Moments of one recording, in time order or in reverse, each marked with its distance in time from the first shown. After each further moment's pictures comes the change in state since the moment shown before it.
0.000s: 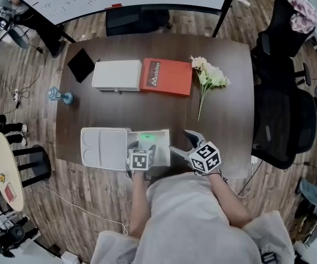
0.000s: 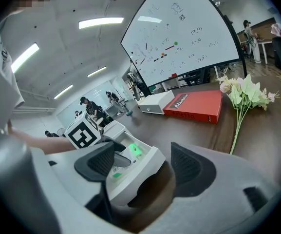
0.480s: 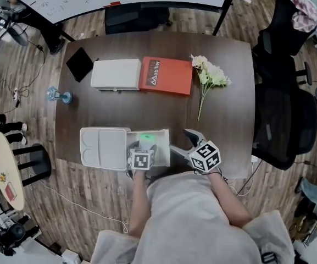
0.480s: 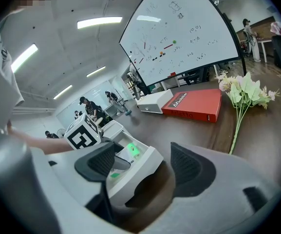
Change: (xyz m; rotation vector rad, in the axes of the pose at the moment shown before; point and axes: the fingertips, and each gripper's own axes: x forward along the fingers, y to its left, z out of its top) left arm 0.014 -0.002 -0.004 0.026 0.026 0.007; right arm 0.003 -0.009 -0.002 0.008 0.007 -0.003
